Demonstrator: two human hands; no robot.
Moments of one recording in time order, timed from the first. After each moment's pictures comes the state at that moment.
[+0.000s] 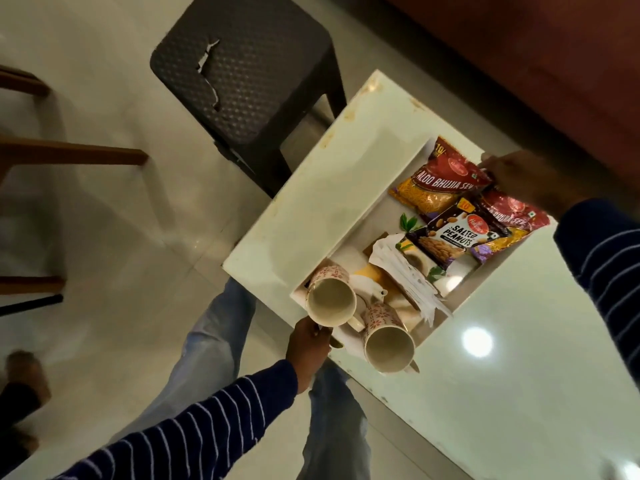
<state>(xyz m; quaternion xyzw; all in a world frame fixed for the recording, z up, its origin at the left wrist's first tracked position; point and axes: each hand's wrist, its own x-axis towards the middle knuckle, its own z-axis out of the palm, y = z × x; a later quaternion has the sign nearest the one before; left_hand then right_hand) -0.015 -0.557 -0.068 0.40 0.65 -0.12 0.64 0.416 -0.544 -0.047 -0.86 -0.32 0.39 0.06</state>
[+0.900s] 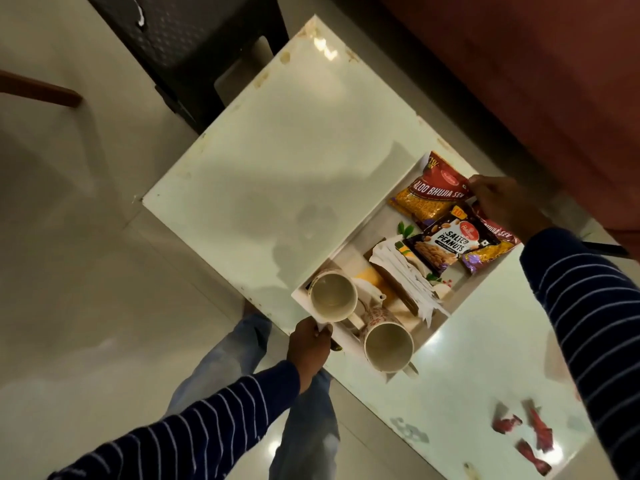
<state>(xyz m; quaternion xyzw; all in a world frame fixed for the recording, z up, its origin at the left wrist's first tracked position) 0.049 -0.738 -0.073 0.41 0.64 -0.12 0.64 0.455 -0.723 -0.065 -0.88 -0.30 0.37 0.11</state>
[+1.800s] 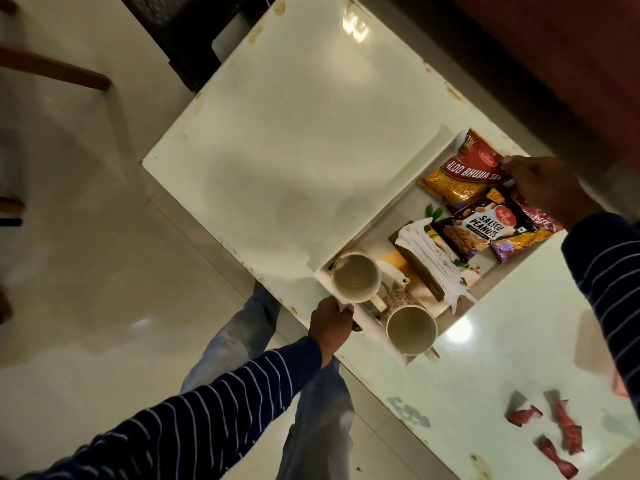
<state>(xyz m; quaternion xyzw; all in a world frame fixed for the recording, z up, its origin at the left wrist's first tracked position) 0.084 -0.811 -0.115 0.43 0.66 -0.13 0.60 0.492 -0.804 -0.116 -0.87 -0.28 0.36 0.17</state>
